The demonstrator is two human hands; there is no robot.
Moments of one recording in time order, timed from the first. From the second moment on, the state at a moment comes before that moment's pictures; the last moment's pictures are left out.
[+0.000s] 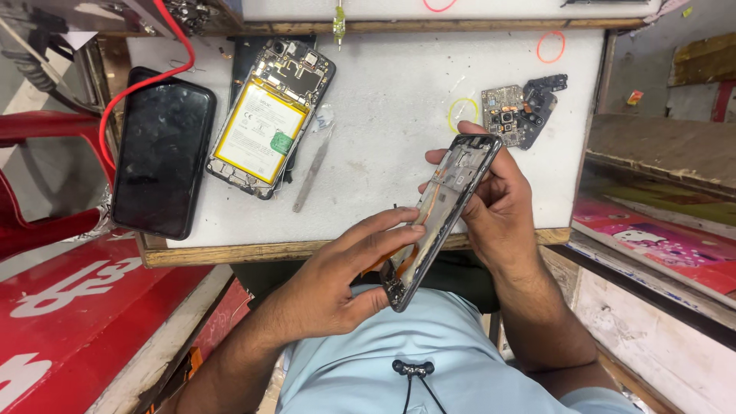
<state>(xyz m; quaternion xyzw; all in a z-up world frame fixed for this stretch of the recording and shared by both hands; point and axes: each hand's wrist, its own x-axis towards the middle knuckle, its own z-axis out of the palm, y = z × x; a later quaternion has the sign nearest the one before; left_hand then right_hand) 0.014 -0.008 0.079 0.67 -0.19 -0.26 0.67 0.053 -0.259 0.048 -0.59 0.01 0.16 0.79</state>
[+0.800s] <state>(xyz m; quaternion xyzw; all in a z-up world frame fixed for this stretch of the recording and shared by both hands) 0.026 -0.065 0.063 0.84 -0.18 0.03 0.51 0.078 -0.242 0.037 -0.37 0.03 0.09 0.92</state>
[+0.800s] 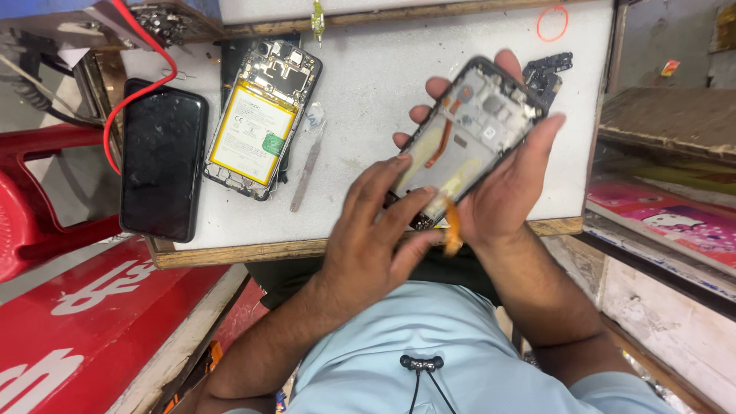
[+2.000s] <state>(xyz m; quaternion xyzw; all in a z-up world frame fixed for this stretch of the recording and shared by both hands) 0.010 -0.075 0.017 0.87 -0.22 0.05 0.45 0.076 -0.248 0.006 -0.35 -0.06 0.07 0.93</state>
